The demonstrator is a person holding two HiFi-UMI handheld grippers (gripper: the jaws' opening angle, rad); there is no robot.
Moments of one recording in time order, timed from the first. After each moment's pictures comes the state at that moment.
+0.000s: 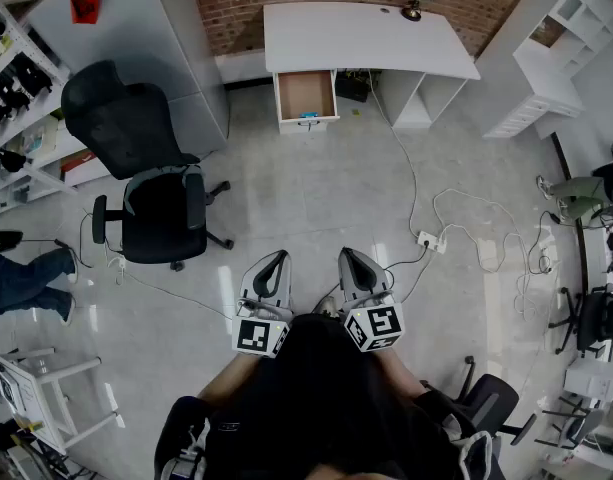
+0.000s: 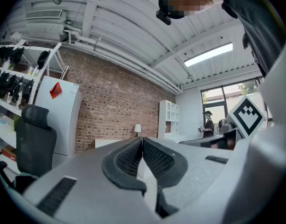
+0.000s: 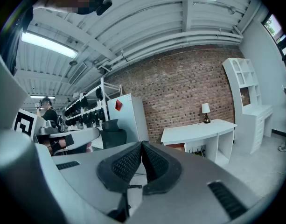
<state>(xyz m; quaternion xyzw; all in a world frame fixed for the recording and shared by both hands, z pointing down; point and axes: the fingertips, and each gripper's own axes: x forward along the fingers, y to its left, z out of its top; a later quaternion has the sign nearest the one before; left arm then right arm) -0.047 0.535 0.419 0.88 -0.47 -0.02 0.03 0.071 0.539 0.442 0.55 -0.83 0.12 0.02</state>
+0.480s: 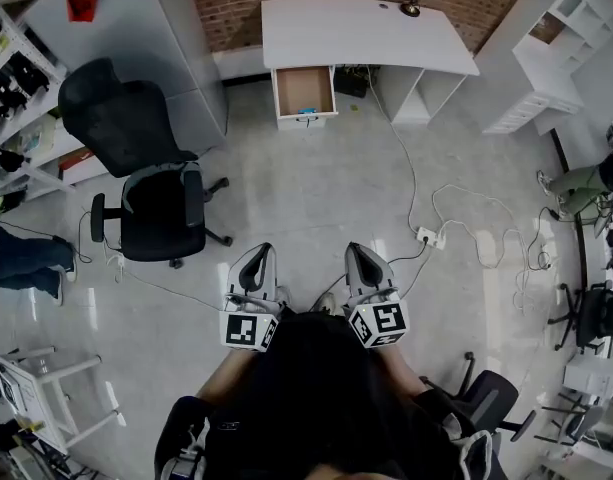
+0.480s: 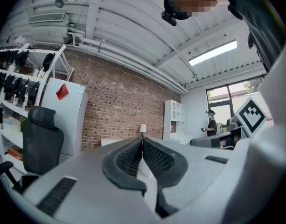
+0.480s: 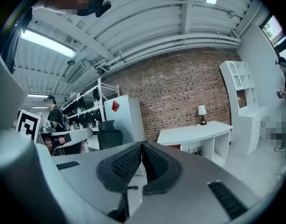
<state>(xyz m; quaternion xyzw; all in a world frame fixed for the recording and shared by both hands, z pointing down) -0.073 0.521 0.421 0.87 -0.50 -0.02 0.04 0.088 0.535 0.441 0.57 -0.82 0.11 0.01</state>
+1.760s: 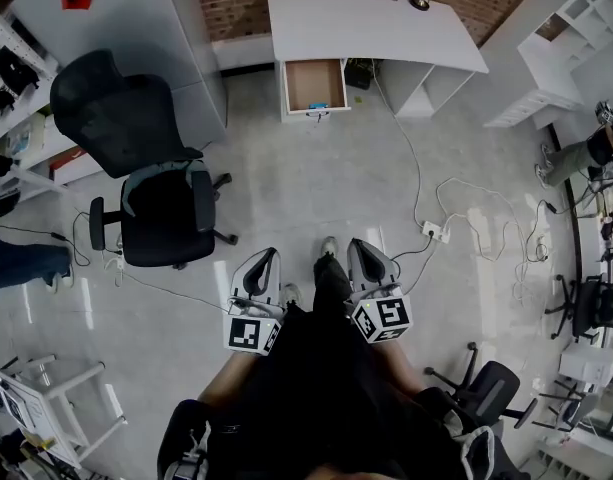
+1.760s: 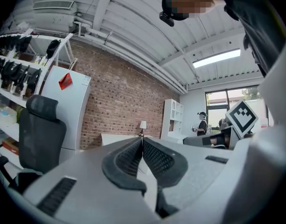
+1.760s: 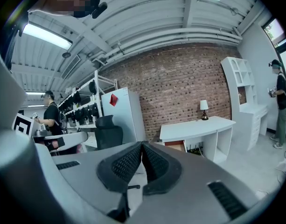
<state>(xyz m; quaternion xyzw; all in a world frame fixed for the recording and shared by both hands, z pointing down) -0.153 0.475 0.457 0.88 -0.47 -0.02 0.07 0.008 0.476 0.469 0.58 -0.81 0.13 0.04</state>
